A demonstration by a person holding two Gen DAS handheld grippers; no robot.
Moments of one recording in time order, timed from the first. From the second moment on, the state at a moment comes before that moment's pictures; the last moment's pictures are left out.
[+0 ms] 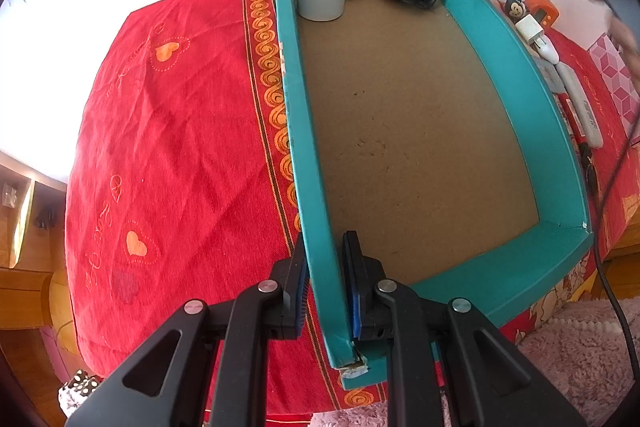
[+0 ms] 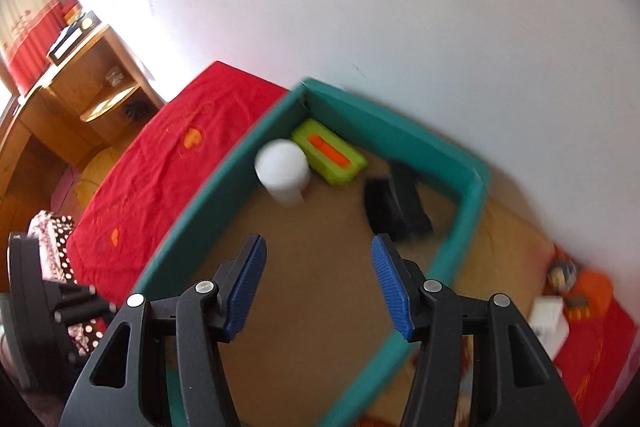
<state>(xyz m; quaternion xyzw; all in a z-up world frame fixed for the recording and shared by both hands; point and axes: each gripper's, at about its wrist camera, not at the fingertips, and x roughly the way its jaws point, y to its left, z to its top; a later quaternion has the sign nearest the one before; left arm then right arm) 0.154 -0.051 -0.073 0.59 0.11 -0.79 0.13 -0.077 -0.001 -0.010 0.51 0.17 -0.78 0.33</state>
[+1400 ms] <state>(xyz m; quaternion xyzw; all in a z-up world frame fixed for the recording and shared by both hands) 0.158 -0.067 -0.066 0.59 0.12 -0.79 0.14 -0.088 0.249 -0.083 0.60 0.04 -0.79 0.02</state>
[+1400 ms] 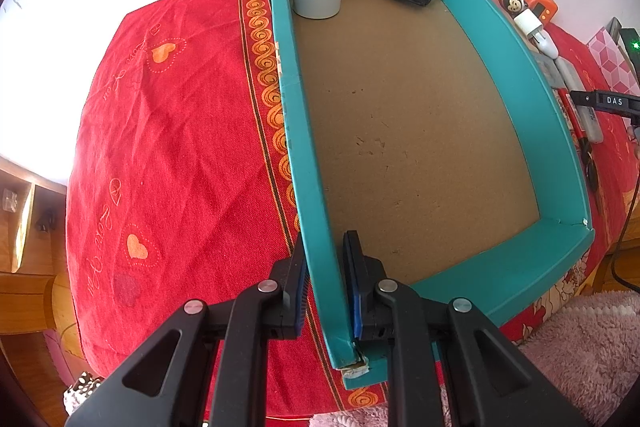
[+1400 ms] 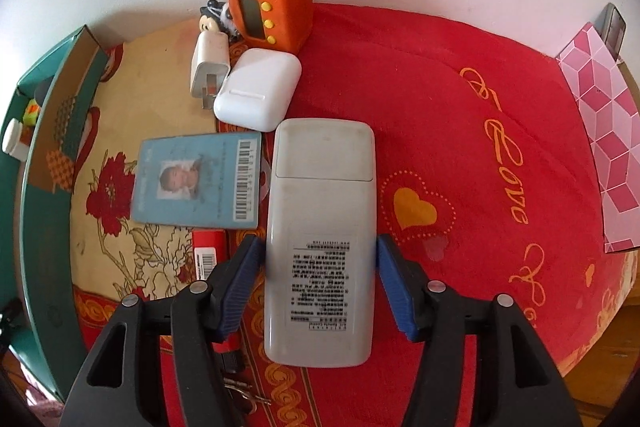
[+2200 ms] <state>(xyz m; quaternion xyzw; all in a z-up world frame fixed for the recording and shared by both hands) 0.157 -0.076 -0.072 0.59 0.12 -0.79 0.14 -0.091 0.253 -0.082 0.61 0.04 -0.79 0.04</state>
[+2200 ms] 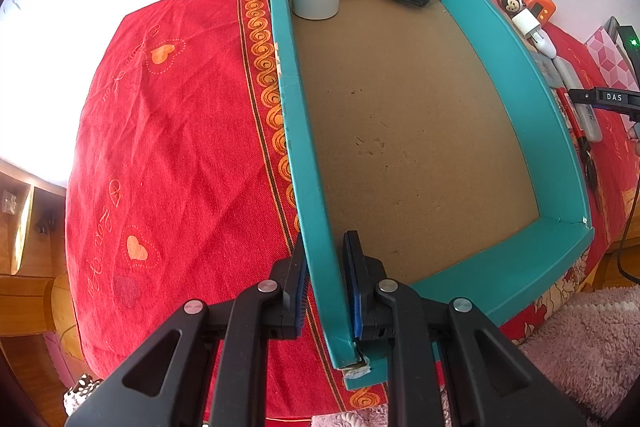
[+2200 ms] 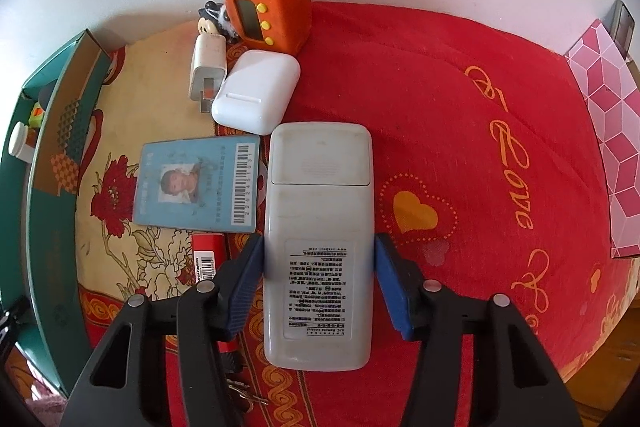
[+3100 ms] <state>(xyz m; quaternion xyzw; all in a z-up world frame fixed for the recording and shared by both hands) 0.176 -0.079 -0.071 0.60 0.12 -0.78 0.15 -0.082 0.262 -0.054 0.60 -0.03 -0.80 0.05</state>
